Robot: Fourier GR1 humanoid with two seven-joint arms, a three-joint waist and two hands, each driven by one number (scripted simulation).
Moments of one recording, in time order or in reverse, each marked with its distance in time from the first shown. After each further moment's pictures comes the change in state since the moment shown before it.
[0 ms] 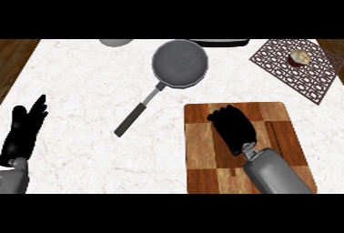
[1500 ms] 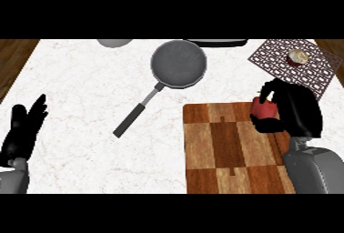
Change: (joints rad) left arm 0.008 -0.026 0.021 -0.052 -0.028 -0.018 0.047; right arm 0.084 0.052 -0.469 -0.230 -0.143 -0.345 0.062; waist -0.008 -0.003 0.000
